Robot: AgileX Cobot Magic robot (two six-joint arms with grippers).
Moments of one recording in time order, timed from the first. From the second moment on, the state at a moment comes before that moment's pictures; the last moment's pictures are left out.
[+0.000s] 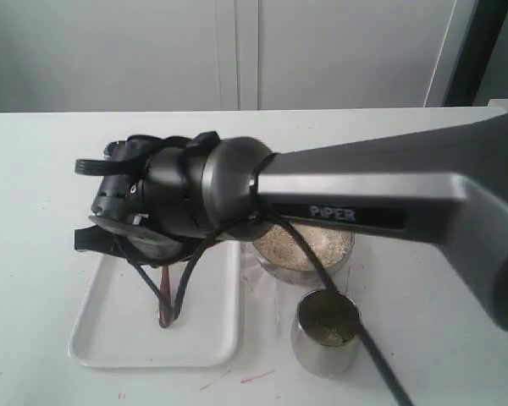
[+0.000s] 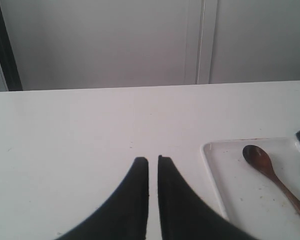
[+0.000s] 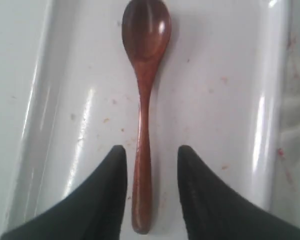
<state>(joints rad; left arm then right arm) 0.04 0.00 0.01 -0.06 -0.08 -0.05 0.89 2.05 -1.55 -0.56 0.77 1.21</state>
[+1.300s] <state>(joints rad) 0.04 0.00 0.01 -0.06 -0.08 -0.05 0.89 0.40 -0.64 -0.57 0.84 0.65</state>
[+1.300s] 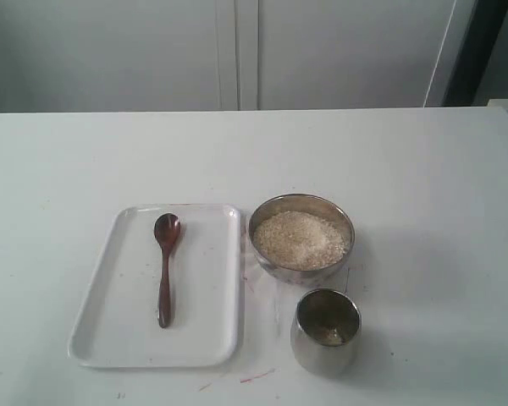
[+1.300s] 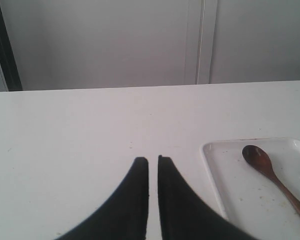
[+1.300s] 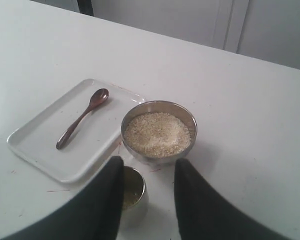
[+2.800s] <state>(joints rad) 0.04 0.00 0.01 -0.06 -0.08 -0.05 0.89 0.35 -0.64 -0.68 0.82 0.41</state>
